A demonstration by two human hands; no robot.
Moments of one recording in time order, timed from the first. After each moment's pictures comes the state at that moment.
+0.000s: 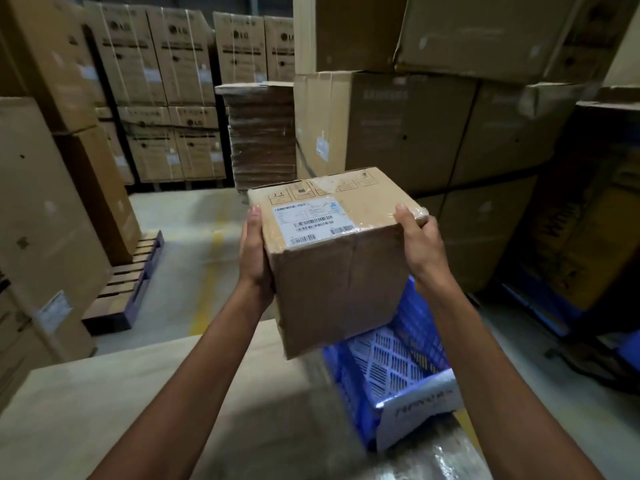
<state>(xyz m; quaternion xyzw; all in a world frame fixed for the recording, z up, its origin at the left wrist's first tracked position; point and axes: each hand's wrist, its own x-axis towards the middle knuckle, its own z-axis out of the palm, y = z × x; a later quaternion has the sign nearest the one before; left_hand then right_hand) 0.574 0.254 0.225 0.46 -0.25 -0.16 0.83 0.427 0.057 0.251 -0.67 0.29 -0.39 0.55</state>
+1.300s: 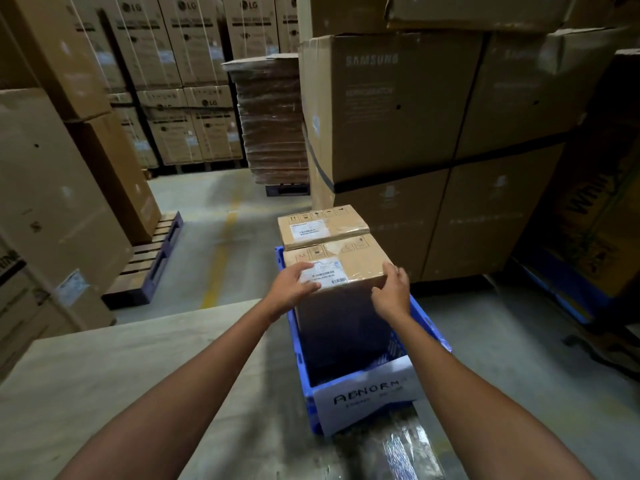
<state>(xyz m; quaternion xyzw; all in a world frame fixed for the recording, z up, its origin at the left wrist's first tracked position) 0.527 0.106 0.109 0.82 -0.28 -0.16 0.47 0.423 -0.103 0.055 -0.83 0.35 -0.20 0.40</state>
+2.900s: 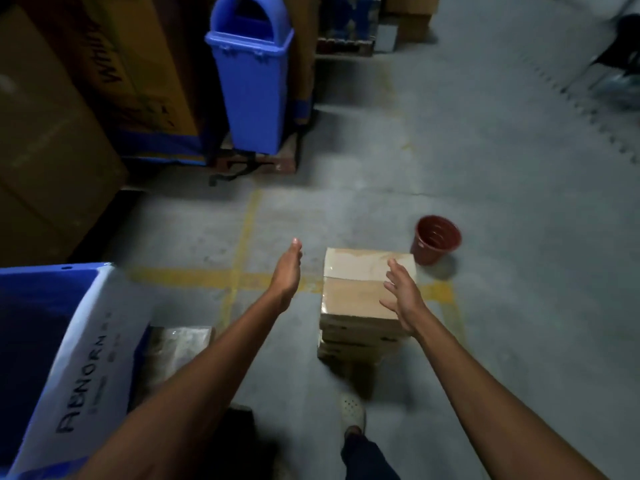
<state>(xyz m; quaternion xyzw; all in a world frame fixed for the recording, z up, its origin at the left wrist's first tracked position) 0.067 -0.026 -0.020 0.55 -0.49 -0.61 0.28 -0.136 0.077 -0.029 -0.20 0.68 -0.50 0.50</state>
